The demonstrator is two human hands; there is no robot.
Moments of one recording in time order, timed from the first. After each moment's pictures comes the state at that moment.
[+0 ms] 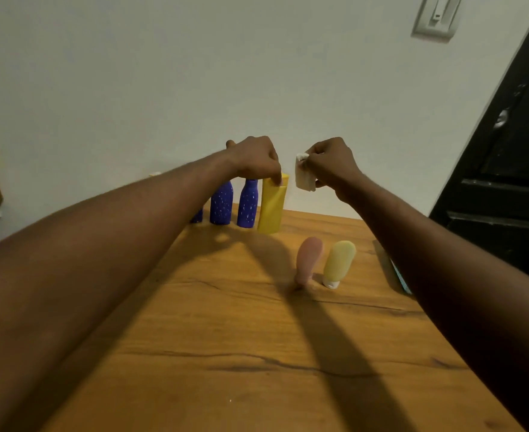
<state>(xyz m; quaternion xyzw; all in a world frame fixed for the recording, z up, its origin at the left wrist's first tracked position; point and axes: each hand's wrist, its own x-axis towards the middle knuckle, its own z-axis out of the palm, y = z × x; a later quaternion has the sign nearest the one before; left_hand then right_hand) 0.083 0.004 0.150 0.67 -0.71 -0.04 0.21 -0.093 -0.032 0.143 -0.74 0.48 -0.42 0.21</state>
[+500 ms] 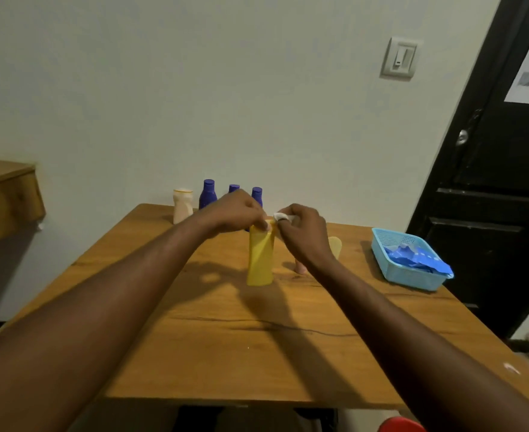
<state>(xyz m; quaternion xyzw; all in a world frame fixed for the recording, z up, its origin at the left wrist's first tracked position) 0.084 0.159 0.118 0.64 -0.67 -0.23 0.31 -0.085 0.131 0.075 -0.73 0.44 -0.48 0.20</state>
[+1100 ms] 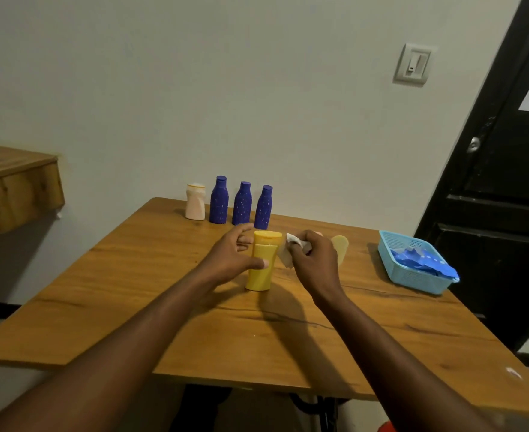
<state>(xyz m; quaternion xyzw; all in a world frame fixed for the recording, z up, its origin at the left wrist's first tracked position) 0.082 0.206 0.024 0.60 -0.57 -0.30 0.47 -0.099 0.167 0.028 -0.70 0.44 -0.51 0.23</state>
